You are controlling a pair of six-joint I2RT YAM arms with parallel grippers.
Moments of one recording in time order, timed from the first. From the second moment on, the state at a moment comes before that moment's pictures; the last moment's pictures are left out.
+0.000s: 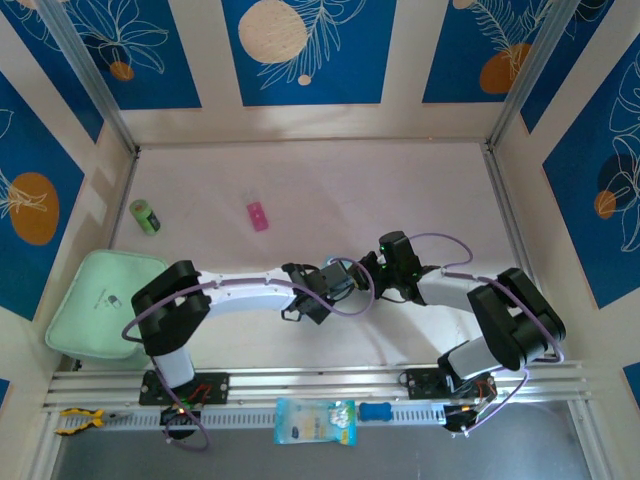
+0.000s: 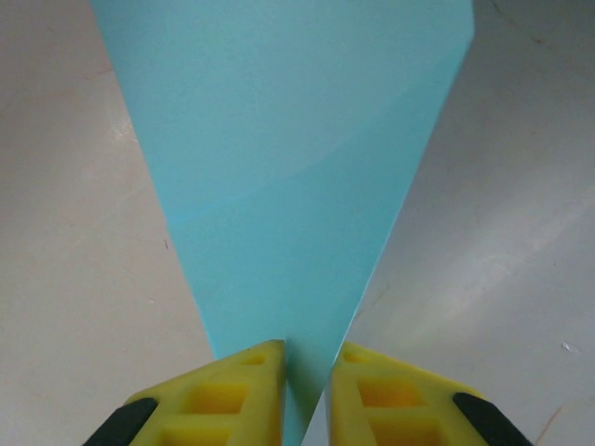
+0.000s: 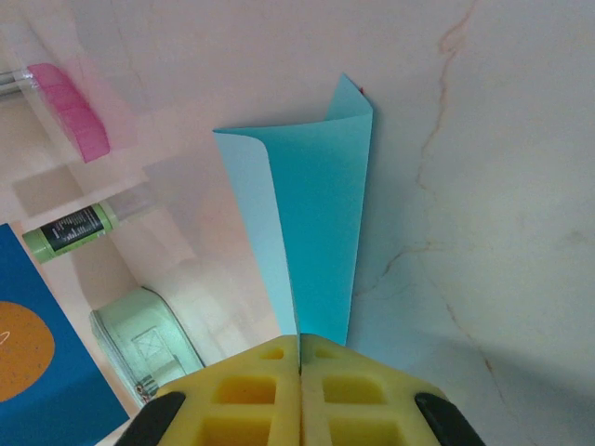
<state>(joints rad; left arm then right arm) -1.11 1.75 1.10 -0.63 -0.24 -0.31 0.50 1.45 0.49 0.17 -0.43 1.40</state>
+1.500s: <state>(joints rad) -1.02 1.77 1.07 -0.58 -0.06 -0.32 0.47 1.15 0.46 -0.09 -0.32 1.31</state>
